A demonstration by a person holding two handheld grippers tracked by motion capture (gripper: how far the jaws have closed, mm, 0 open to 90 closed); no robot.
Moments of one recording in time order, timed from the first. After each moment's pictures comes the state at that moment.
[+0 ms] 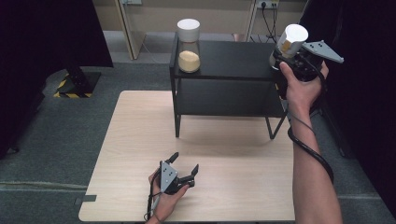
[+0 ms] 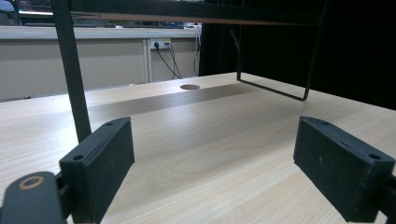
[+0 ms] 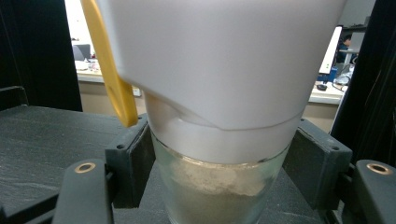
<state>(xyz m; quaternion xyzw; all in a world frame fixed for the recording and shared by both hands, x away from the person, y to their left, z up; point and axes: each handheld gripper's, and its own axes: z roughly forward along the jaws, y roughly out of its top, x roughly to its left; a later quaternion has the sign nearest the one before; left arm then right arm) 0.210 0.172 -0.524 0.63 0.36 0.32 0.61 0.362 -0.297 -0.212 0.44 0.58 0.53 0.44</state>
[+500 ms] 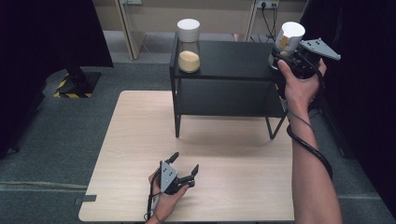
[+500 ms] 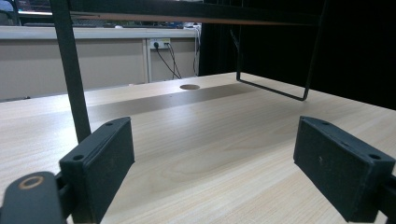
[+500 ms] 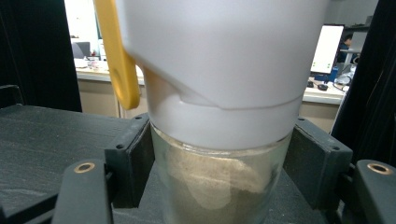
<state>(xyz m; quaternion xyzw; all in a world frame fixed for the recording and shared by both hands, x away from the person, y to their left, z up) 0.210 0.172 -0.524 0.63 0.36 0.32 0.61 0.371 -0.295 -0.211 0.44 0.58 0.52 0.44</state>
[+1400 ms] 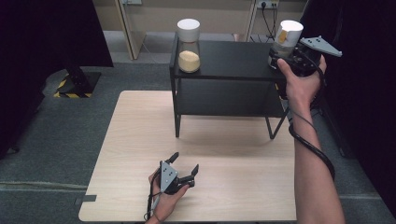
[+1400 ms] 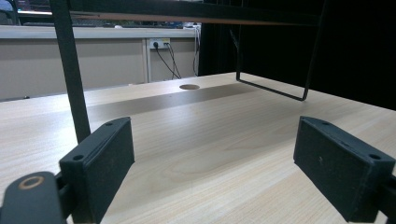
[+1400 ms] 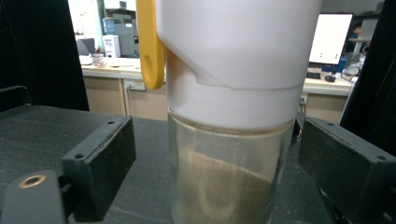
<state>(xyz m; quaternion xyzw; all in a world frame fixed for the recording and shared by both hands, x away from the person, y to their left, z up) 0.210 0.172 -0.524 0.63 0.36 0.32 0.61 0.372 -0.299 -0.201 0.45 0.59 0.53 0.42</state>
